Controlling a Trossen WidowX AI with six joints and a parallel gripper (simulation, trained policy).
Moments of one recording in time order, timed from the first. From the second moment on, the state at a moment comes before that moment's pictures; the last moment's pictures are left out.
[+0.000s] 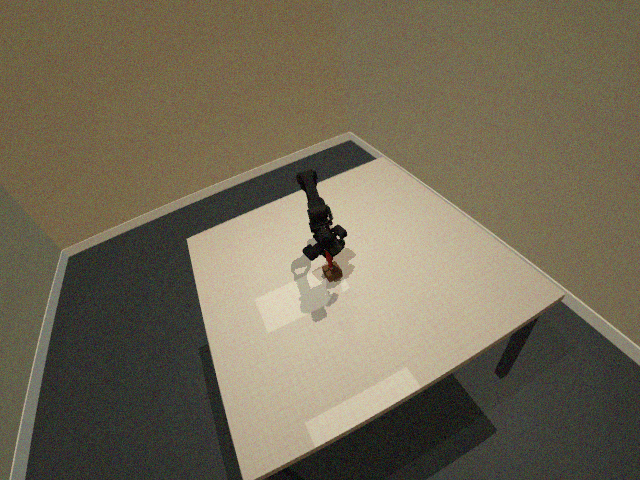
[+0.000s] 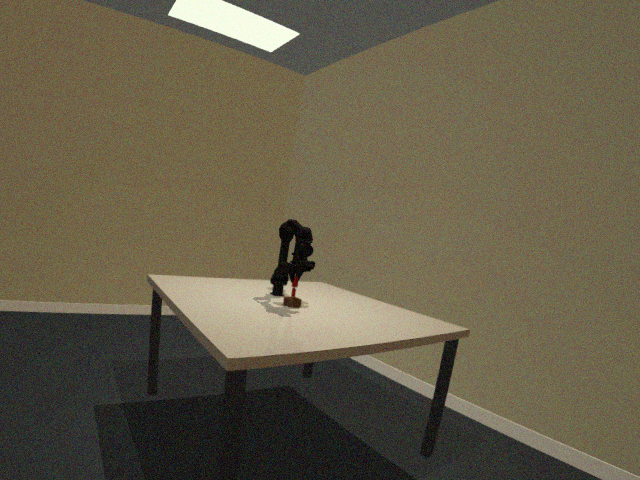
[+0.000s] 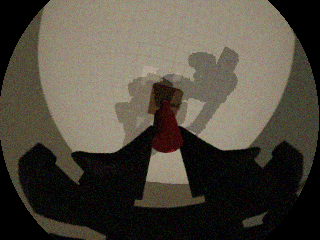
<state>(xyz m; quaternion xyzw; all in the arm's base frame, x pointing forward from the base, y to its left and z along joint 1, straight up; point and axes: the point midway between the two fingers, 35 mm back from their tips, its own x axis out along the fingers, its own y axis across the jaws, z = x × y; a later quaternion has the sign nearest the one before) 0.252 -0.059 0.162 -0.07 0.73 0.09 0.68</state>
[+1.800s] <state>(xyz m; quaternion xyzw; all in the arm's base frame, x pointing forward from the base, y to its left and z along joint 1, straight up) 0.241 -0.062 0.085 -0.10 0.74 0.16 0.64</state>
